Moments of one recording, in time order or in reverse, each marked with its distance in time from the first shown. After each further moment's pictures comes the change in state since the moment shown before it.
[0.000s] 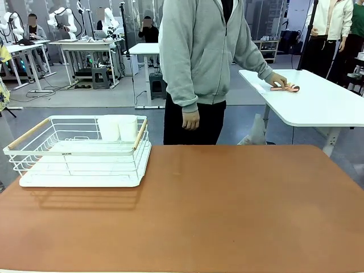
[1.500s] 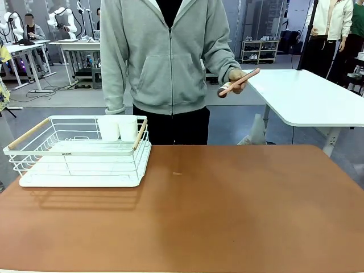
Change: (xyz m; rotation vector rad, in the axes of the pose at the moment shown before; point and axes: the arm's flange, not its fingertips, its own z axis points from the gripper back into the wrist) left arm 0.000 0.000 0.000 0.000 0.000 0.000; right arm 0.000 0.000 0.000 0.000 0.000 0.000
